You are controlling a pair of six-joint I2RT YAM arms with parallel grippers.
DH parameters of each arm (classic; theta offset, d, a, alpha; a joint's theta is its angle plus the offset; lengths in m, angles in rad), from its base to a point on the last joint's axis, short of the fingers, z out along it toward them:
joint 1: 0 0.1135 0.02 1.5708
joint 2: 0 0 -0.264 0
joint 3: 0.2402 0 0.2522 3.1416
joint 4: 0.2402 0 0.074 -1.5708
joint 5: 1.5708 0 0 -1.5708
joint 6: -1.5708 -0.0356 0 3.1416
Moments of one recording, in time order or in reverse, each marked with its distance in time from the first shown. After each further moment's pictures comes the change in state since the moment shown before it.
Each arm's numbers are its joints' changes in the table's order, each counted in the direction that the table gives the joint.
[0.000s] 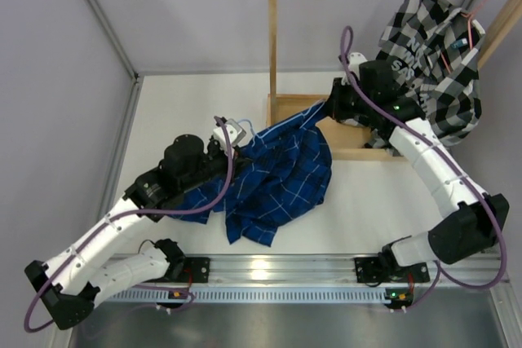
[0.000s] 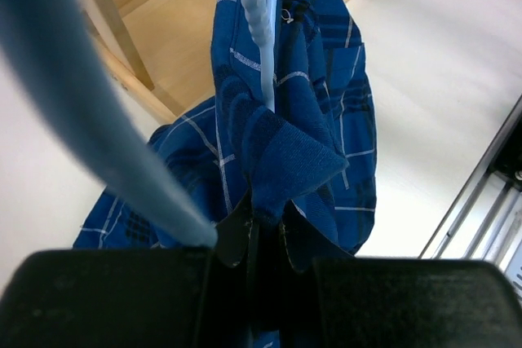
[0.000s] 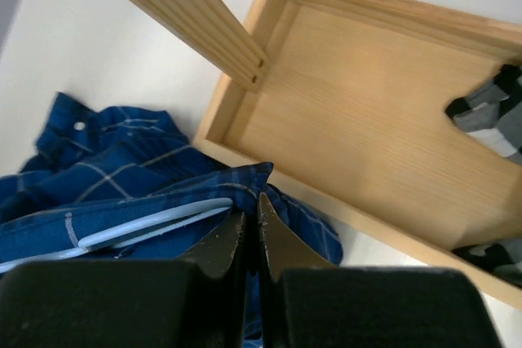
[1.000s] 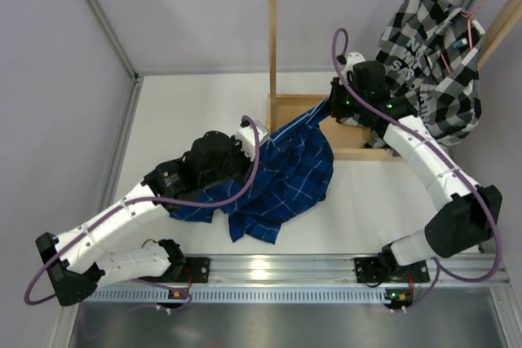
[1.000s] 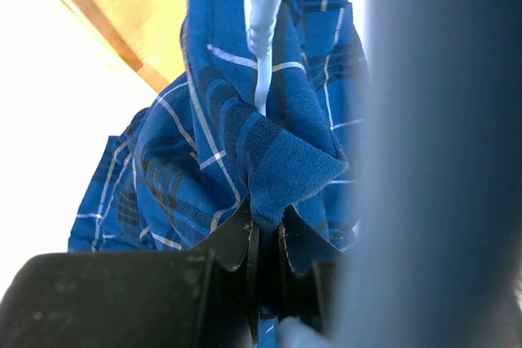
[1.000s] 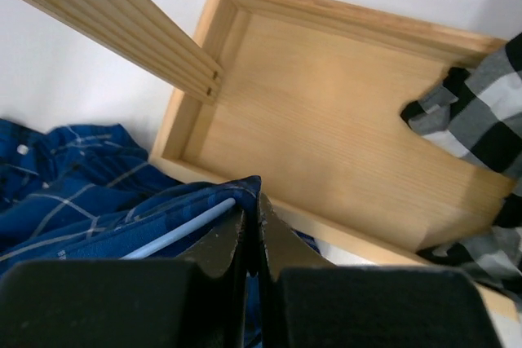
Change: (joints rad) left arm -0.156 -0.177 0.148 0.124 -0.158 -0.014; right arm 0.058 -0.097 0.072 0.034 0.224 0.074
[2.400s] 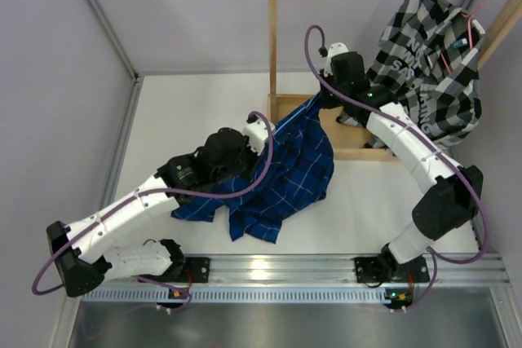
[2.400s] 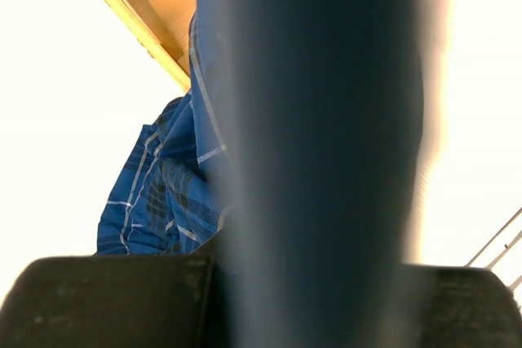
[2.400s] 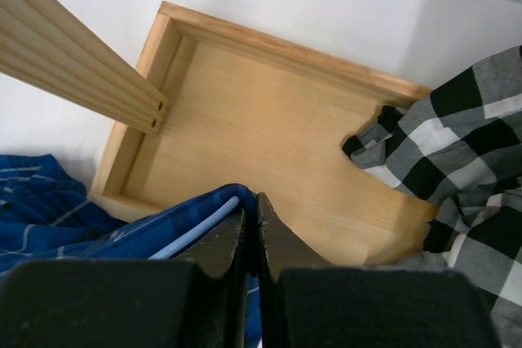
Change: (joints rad) left arm -0.013 -0.090 0.031 0.011 -0.144 0.016; right arm 0.077 -0.123 0.125 -0.006 0.219 0.111
